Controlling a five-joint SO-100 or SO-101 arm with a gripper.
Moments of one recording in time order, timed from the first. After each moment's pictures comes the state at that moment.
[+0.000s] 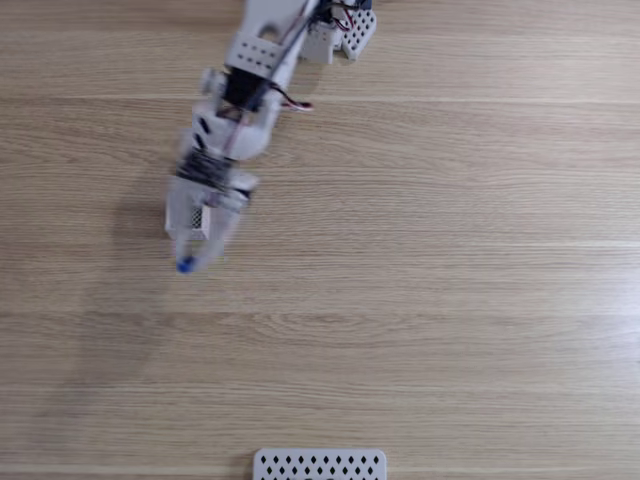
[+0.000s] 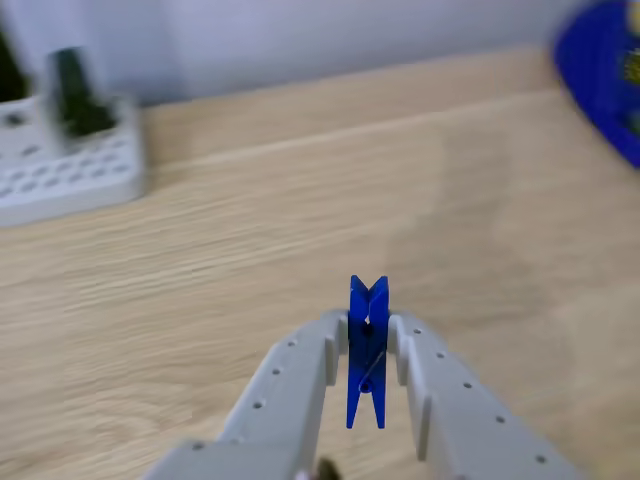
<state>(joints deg) 26.5 91.5 105.6 21.7 -94.0</state>
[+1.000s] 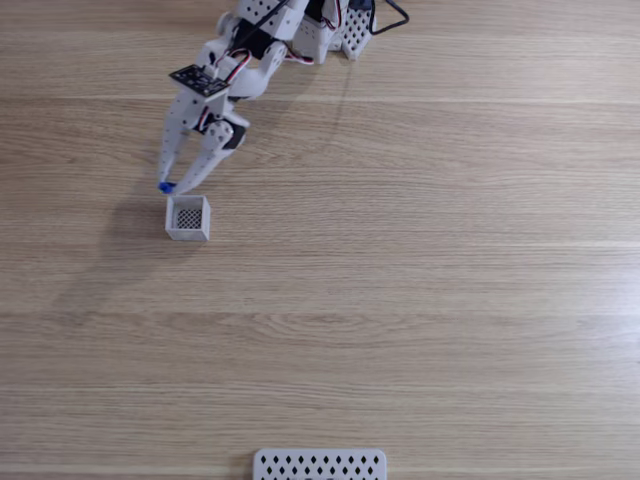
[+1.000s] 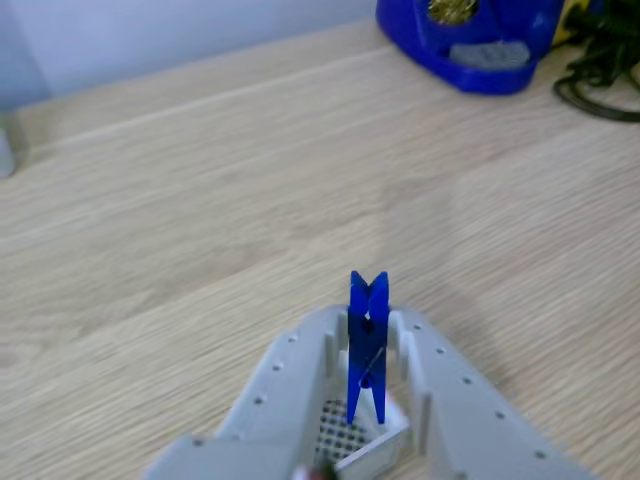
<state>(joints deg) 34.7 114.3 149.7 -5.9 -93.1</state>
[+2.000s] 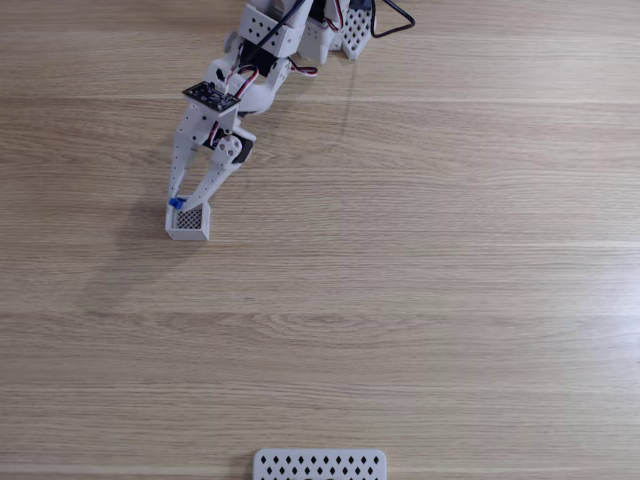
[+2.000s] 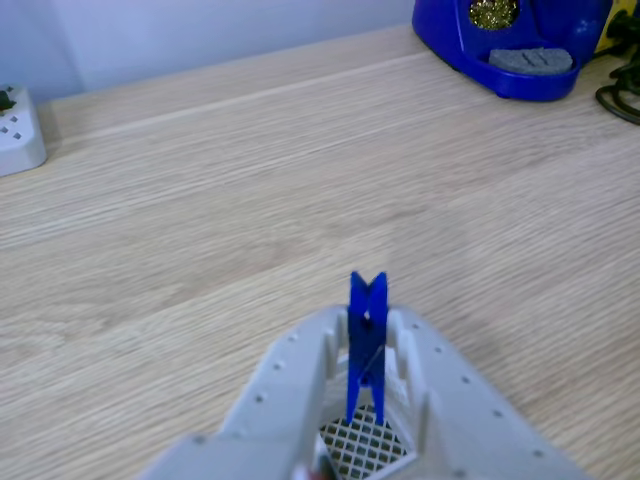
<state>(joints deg) 33.0 103.7 150.2 -19.2 -93.1</state>
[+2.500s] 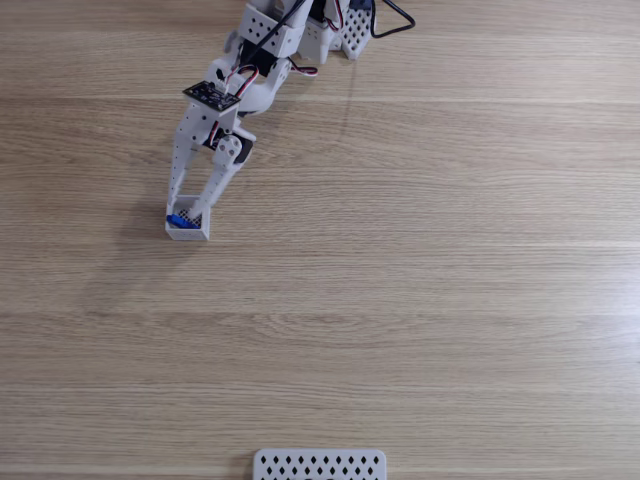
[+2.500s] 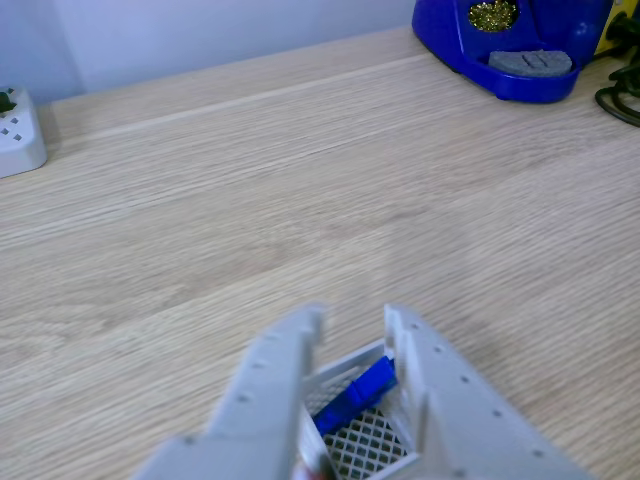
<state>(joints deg) 33.0 103.7 150.2 -19.2 -93.1</state>
